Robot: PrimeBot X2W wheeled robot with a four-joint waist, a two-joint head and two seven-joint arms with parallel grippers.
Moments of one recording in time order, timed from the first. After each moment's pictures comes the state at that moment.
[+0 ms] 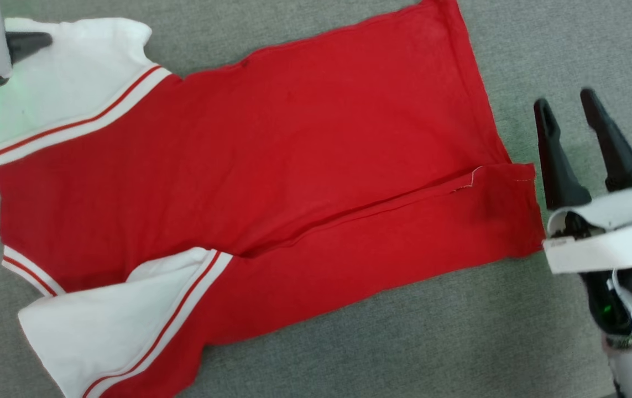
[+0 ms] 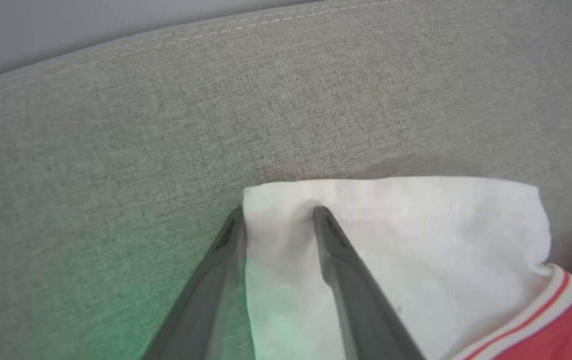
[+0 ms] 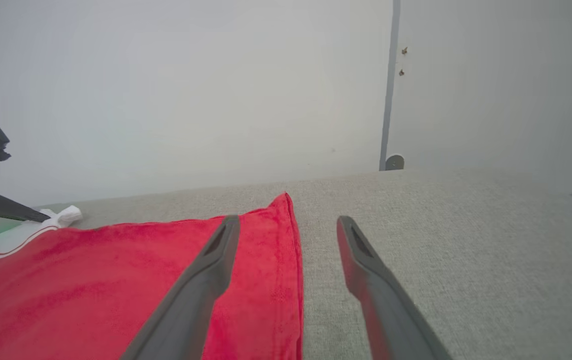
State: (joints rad) left arm -1.41 0.69 -0.83 0.89 -1.12 -0.13 0.77; right arm -0.40 -0.25 0.16 -0.02 0.52 0.13 -0.17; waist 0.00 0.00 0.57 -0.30
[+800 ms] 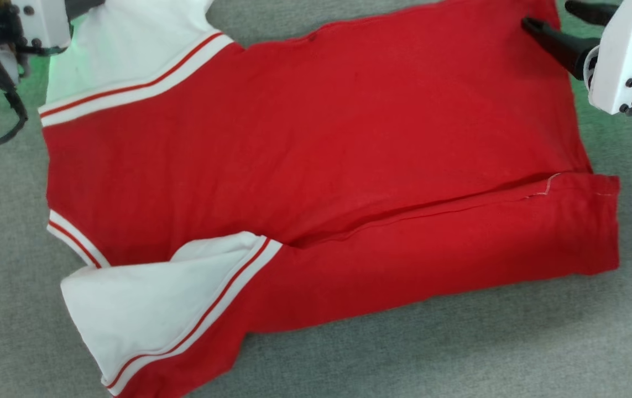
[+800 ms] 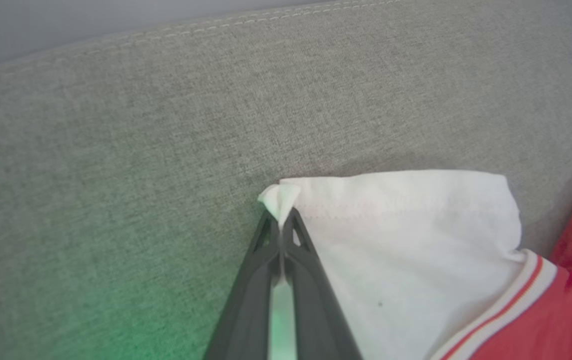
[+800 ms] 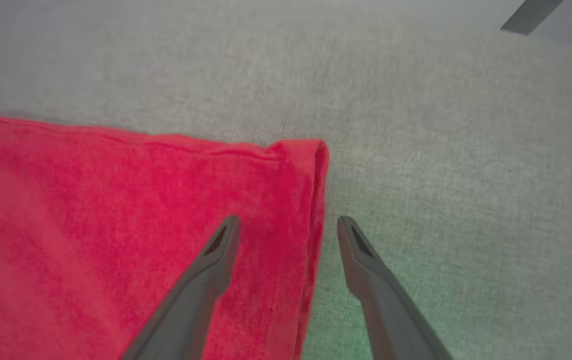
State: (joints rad) left arm -1.46 0.63 -0.89 0.79 -1.23 -0.13 0.73; right arm -1.10 -0.51 0.50 0.39 0.82 0.13 0.63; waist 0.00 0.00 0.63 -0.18
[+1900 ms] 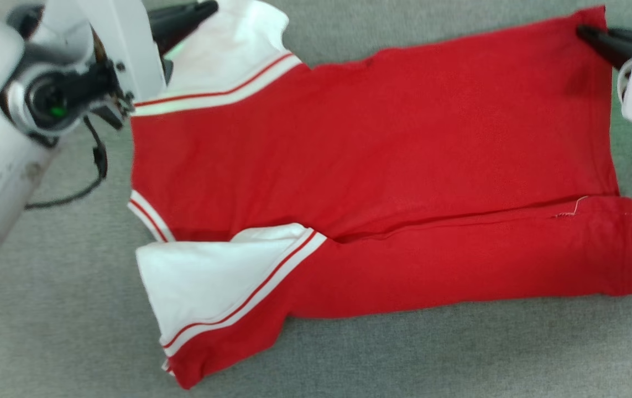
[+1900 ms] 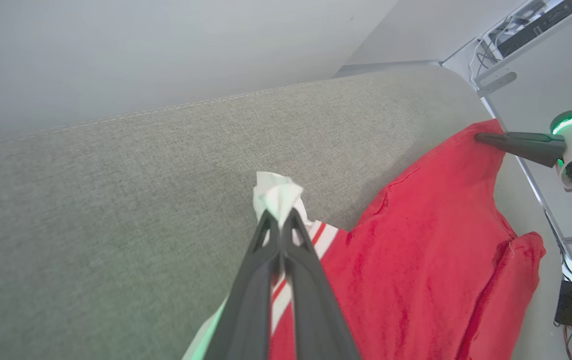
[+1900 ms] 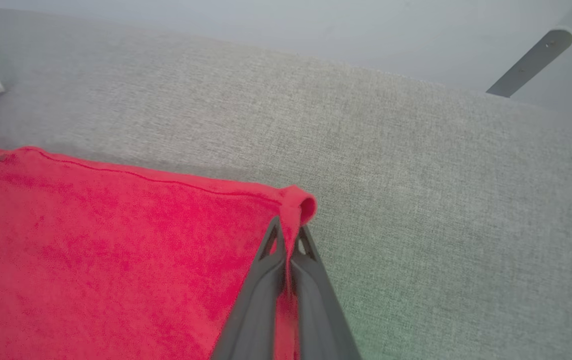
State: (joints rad) left arm -1.35 0.64 -0.96 0.49 -1.42 -0.13 0.45; right arm -1.18 -0.64 0.74 0.53 1.00 0.13 0.49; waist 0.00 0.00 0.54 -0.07
